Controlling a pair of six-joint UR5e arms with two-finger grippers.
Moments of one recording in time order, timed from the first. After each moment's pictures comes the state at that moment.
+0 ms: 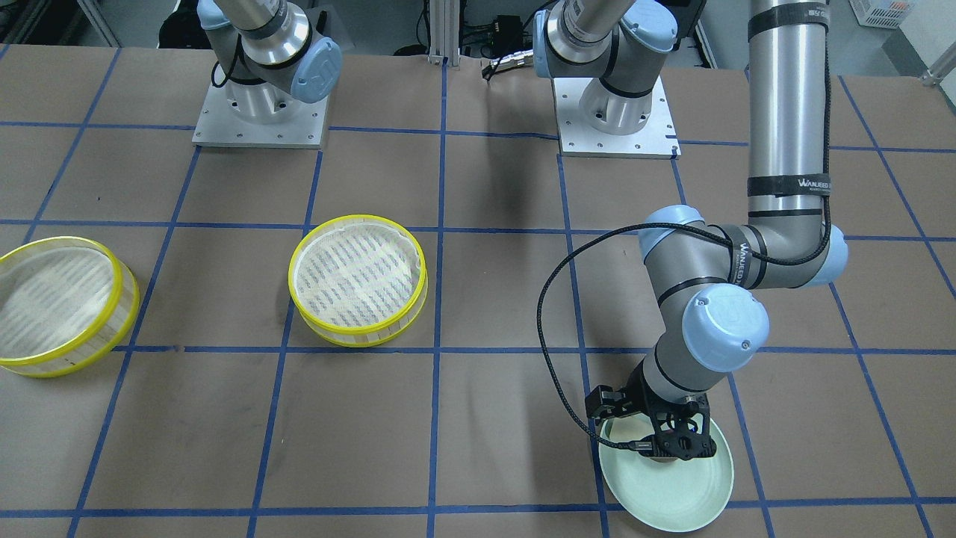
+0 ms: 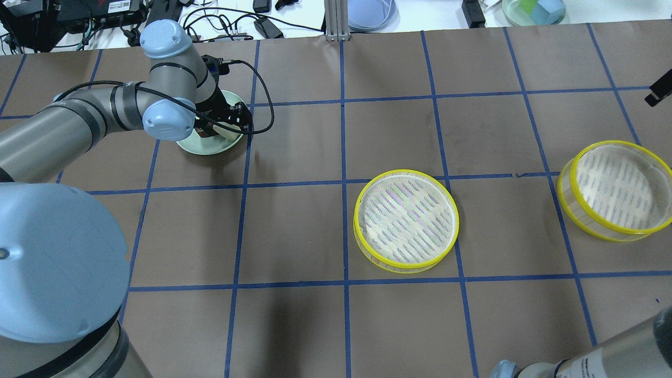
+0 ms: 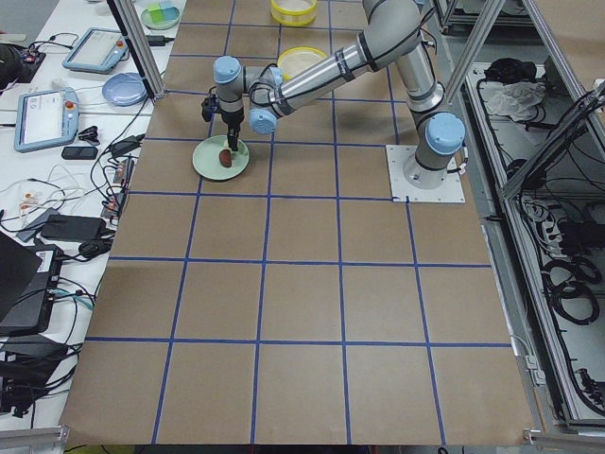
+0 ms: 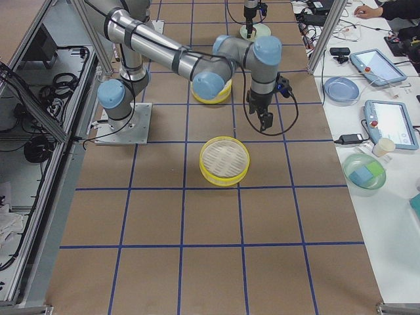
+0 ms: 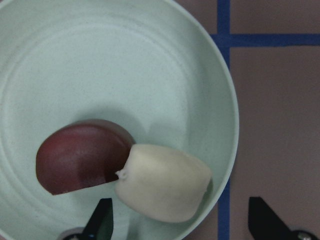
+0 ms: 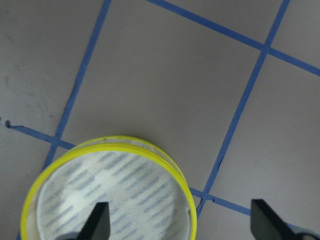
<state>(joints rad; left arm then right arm) -1.51 -2.14 -1.60 -0.90 1.55 0.07 0.94 -1.19 1.46 -1.90 -1.56 -1.02</state>
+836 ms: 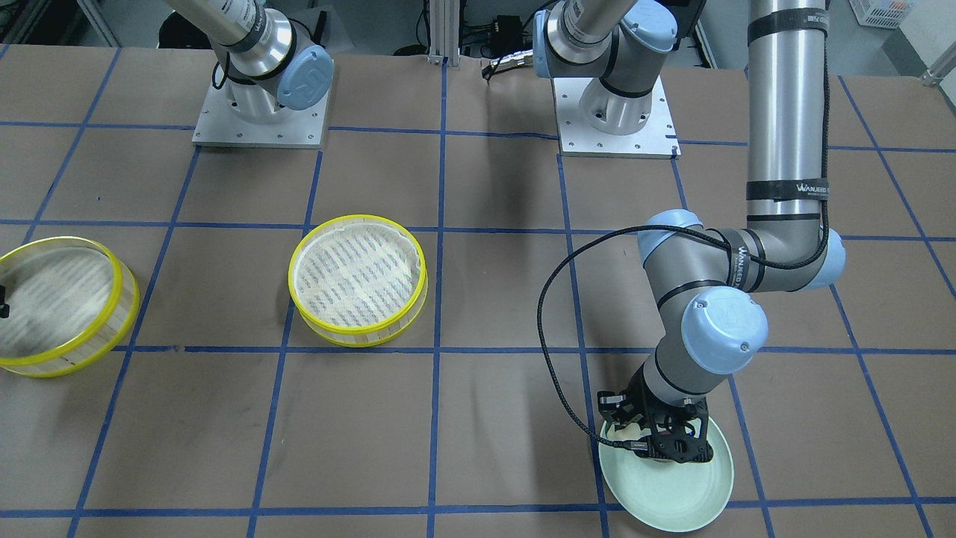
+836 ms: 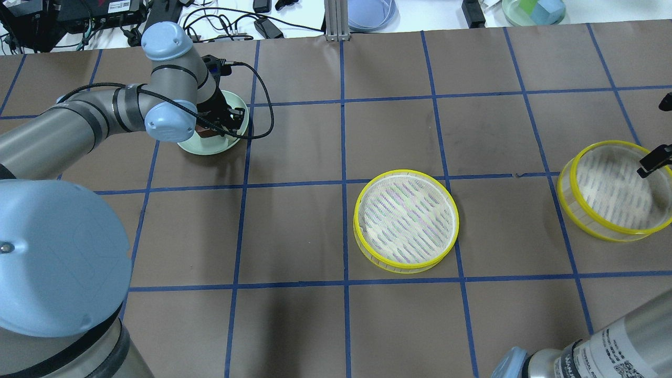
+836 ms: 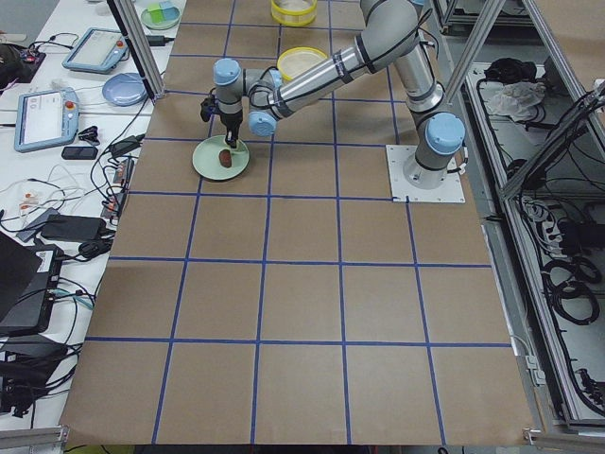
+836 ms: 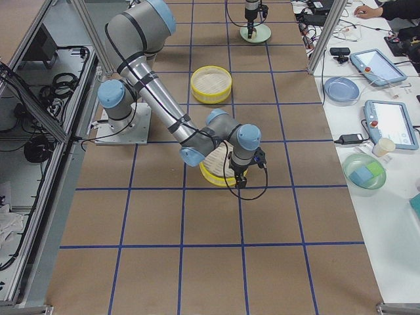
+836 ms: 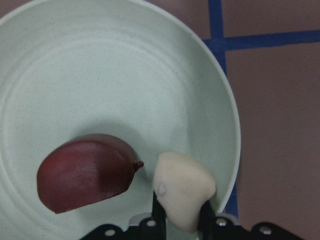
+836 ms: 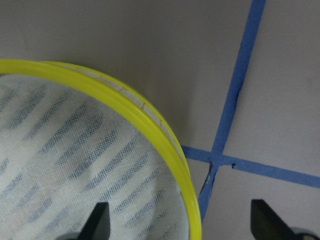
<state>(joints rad) -1.51 -2.15 -1.60 -0.89 1.55 0.15 0.82 -1.10 1.70 -2.15 -1.63 -0.98</state>
